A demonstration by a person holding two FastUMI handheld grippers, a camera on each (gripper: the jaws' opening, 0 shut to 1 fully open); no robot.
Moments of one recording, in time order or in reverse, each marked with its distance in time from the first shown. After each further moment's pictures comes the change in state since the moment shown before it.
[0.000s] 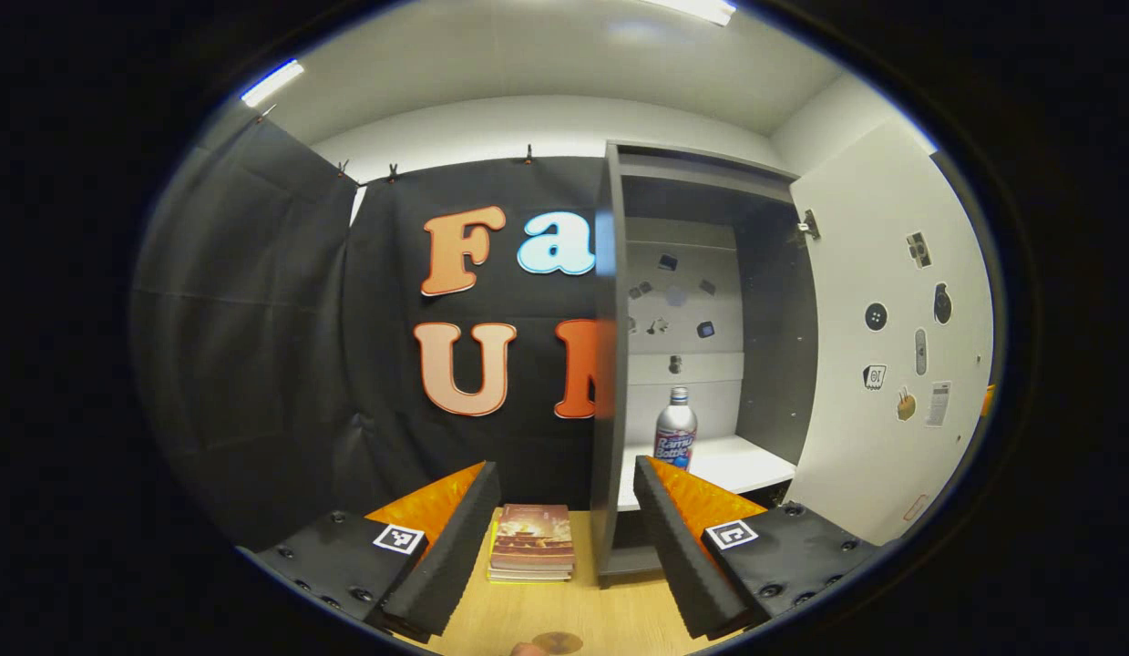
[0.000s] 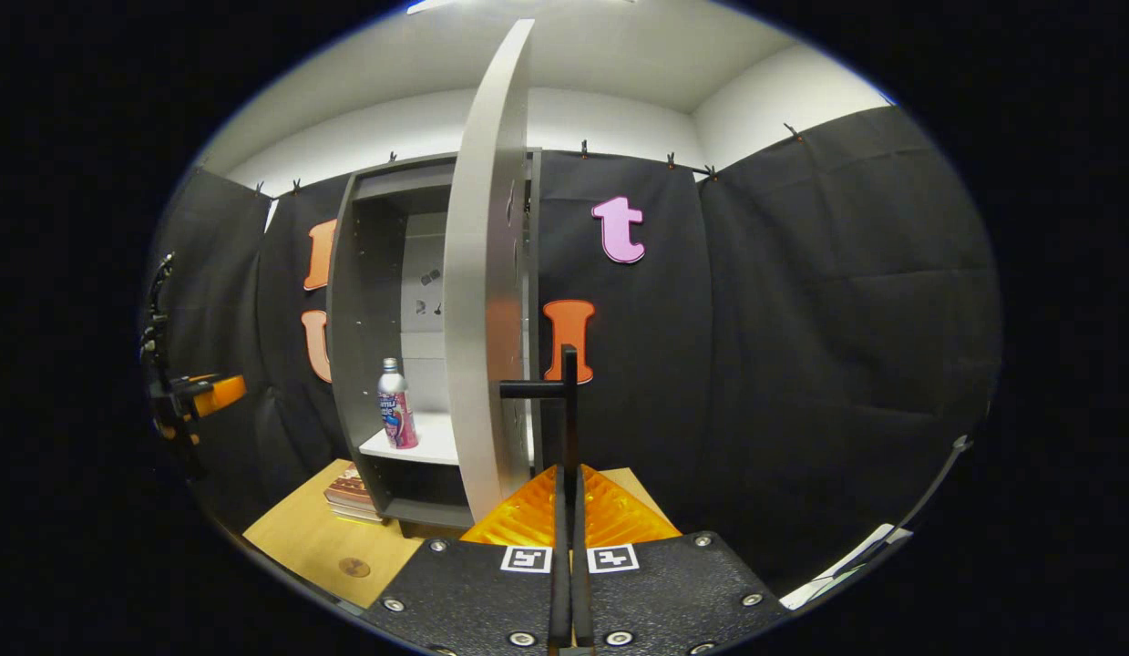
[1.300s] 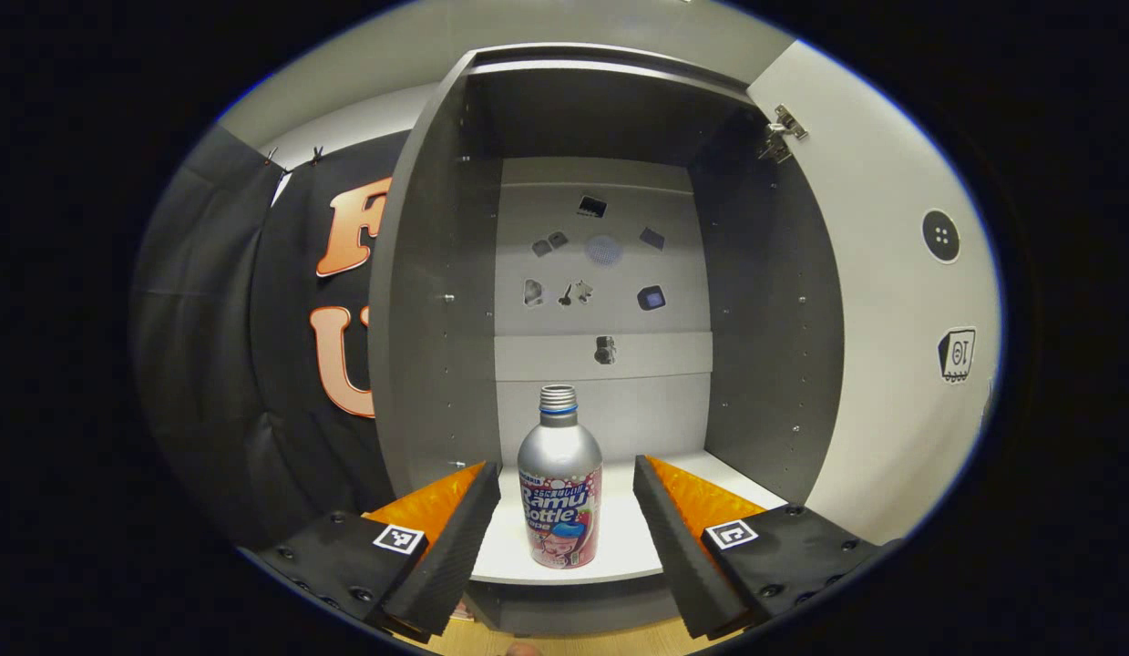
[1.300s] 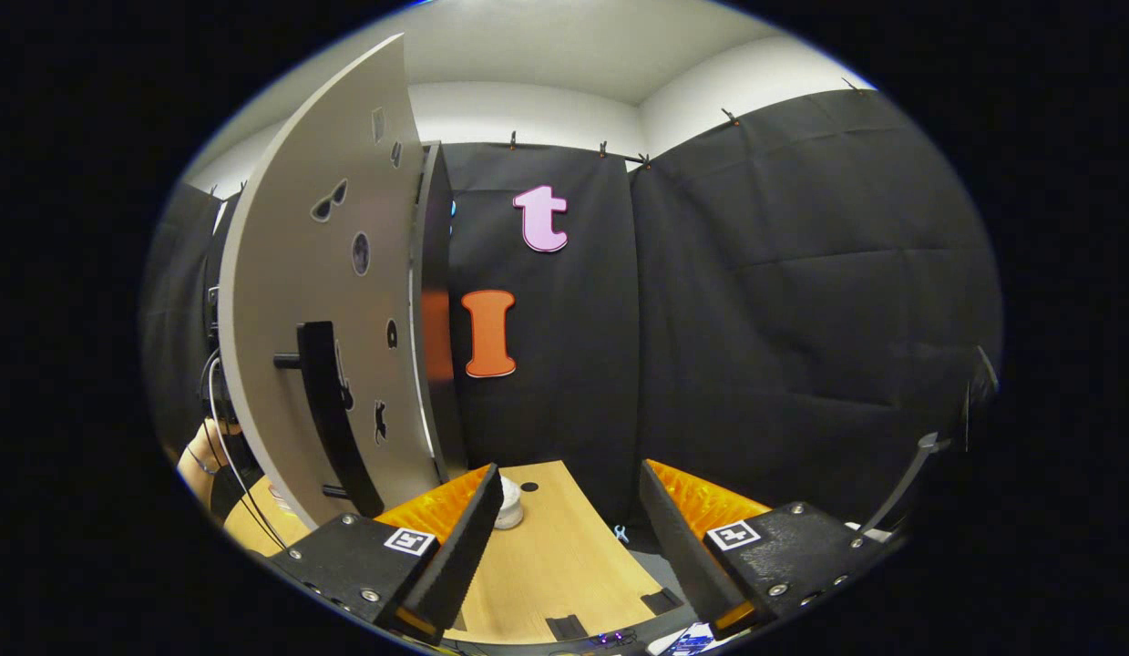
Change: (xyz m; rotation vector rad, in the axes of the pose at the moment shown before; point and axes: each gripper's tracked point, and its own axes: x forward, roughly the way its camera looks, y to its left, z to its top) left arm 0.210 -0.142 -0.058 0.017 0.030 -0.061; right arm -0.003 -0.135 -0.028 -0.002 0.012 -0.222
